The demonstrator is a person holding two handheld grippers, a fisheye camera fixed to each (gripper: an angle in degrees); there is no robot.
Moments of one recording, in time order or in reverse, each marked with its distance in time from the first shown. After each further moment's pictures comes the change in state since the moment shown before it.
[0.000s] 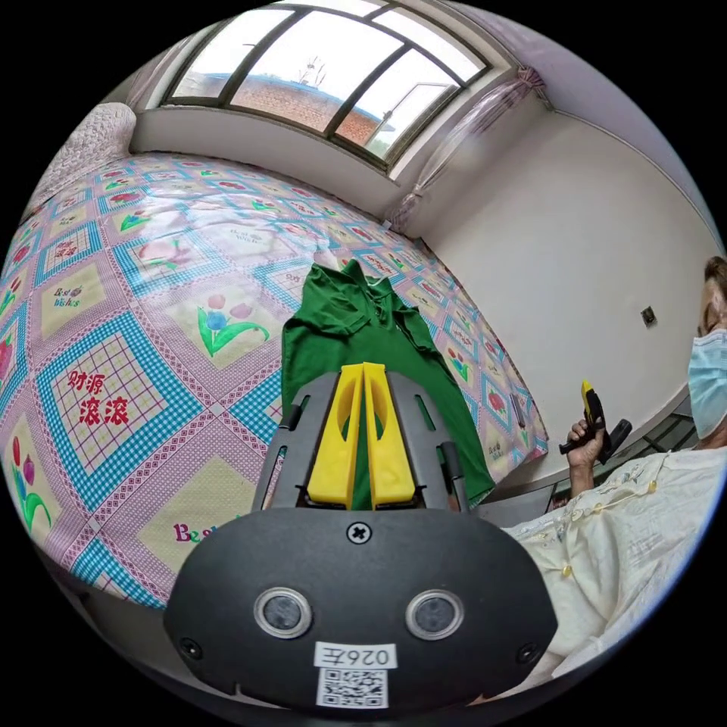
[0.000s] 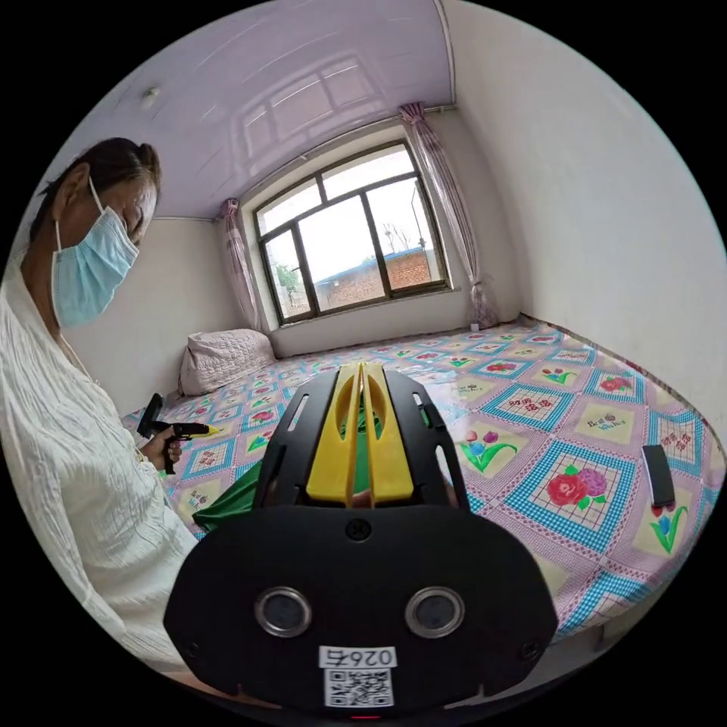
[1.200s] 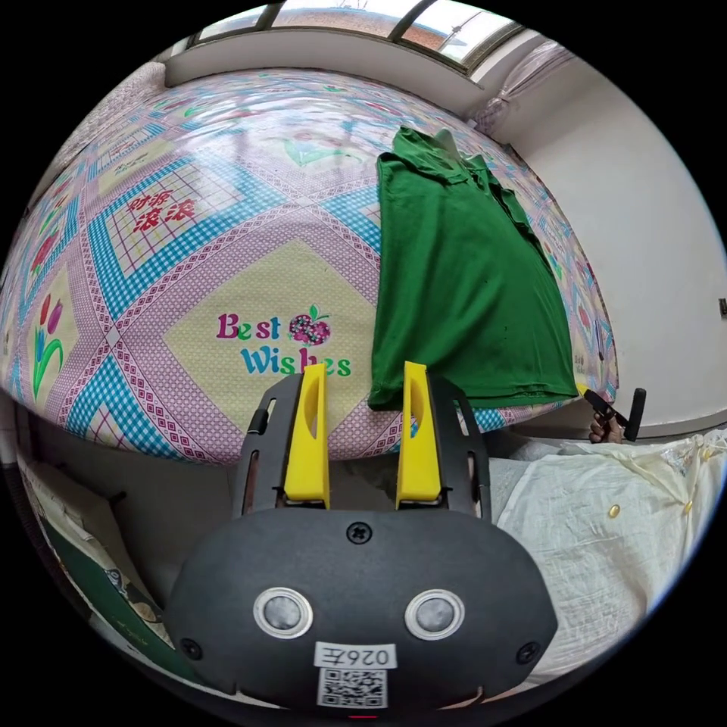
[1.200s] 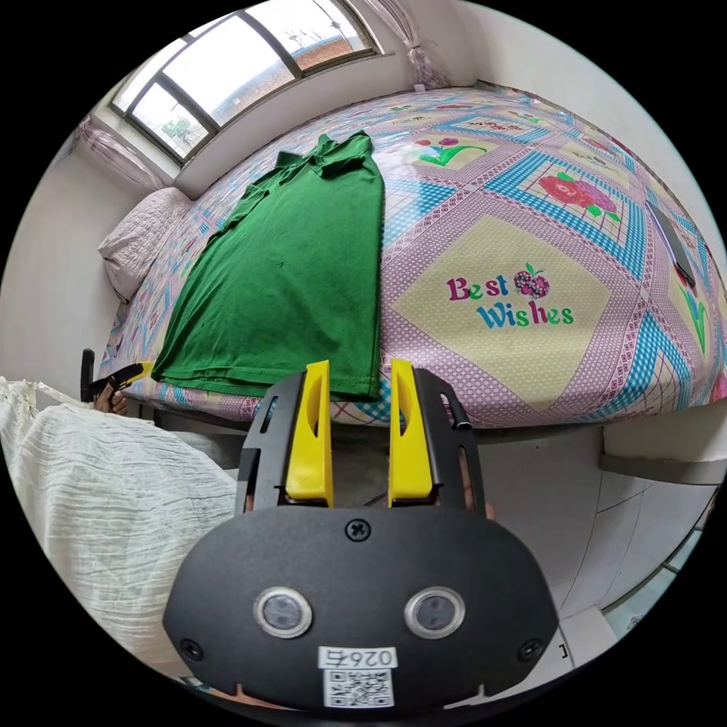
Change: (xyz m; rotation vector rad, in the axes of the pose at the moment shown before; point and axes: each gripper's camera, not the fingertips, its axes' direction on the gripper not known) left arm 0.022 0.128 0.066 -0.403 -0.280 -0.101; right arm 0.037 0.164 0.067 -0.842 0.114 0.306
